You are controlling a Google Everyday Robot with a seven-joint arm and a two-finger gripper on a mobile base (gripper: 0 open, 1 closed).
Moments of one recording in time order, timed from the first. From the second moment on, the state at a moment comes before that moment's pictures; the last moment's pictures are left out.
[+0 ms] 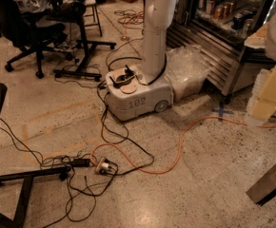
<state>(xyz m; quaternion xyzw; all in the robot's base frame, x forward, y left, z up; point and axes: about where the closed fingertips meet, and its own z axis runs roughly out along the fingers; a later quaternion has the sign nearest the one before) 0.438 -0.217 0.976 -0.60 0.78 -0.03 0.16</state>
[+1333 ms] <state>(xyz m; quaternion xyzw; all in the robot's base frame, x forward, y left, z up) 0.438 -0.215 0.979 -0.60 0.78 -0.04 0.16</state>
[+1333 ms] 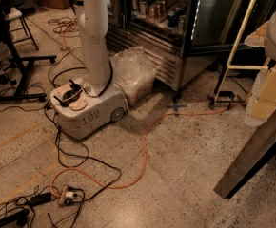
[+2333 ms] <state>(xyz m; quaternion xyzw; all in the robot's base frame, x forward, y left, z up) 0.411 -0.142 0.983 -0.66 0.74 -0.07 0.15</state>
